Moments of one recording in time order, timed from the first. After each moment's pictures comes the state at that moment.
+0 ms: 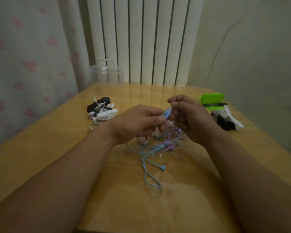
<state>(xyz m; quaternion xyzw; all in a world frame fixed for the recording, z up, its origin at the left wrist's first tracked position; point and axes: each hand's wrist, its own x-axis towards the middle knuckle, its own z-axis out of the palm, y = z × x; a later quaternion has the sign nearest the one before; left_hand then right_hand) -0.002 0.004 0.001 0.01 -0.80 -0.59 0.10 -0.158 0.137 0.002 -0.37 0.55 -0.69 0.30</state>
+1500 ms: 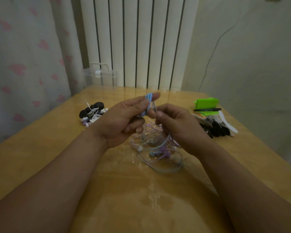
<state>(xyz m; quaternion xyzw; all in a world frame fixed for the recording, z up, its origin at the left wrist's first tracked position) 0.001 -0.009 0.008 -0.03 -0.64 -0.75 0.17 -0.141 0.139 0.000 -0.50 0.66 -0.55 0.15</state>
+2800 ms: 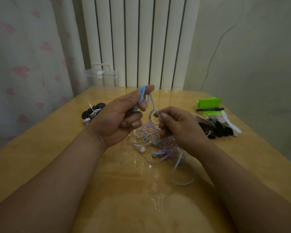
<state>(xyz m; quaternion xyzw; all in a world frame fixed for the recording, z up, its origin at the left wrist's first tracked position) 0.004 -0.020 0.011 -0.06 -0.59 -0.78 0.20 -0.141 0.132 -0.008 -0.45 0.66 -0.58 0.17</state>
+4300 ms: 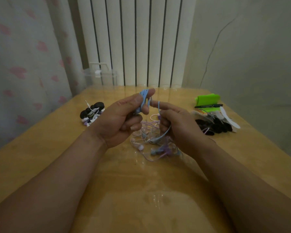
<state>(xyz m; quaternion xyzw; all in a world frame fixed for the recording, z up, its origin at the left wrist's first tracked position) -0.001 -0.012 0.005 -0.04 -0.60 -0.78 0.19 -0.136 0.125 -0.009 -0.39 0.55 -0.68 0.28</state>
